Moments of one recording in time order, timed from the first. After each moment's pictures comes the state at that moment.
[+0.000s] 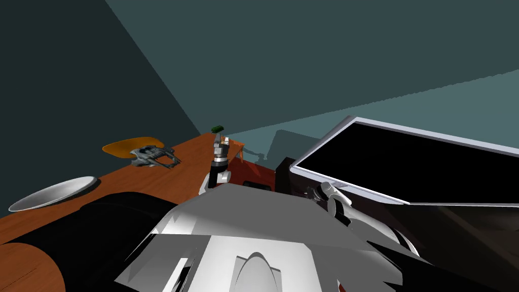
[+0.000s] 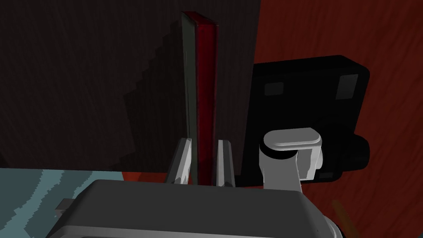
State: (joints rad) left arm 0.49 0.04 0.07 -2.22 -0.05 -0.54 0.01; right arm -0.24 -0.59 -0.48 -0.43 2.59 -1.14 0.71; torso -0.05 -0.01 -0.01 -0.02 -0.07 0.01
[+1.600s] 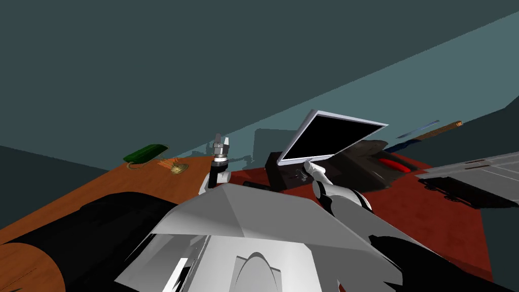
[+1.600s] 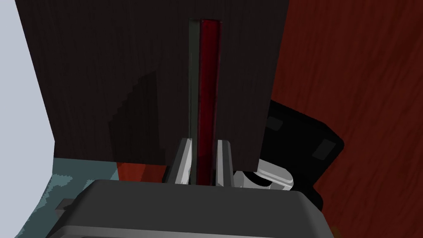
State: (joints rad) left arm 0.49 0.04 0.07 -2.22 -0.05 -0.54 0.01; right arm -0.52 -0.50 -0.19 -0.51 2.72 -1.21 0.79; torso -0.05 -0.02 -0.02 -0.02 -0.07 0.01
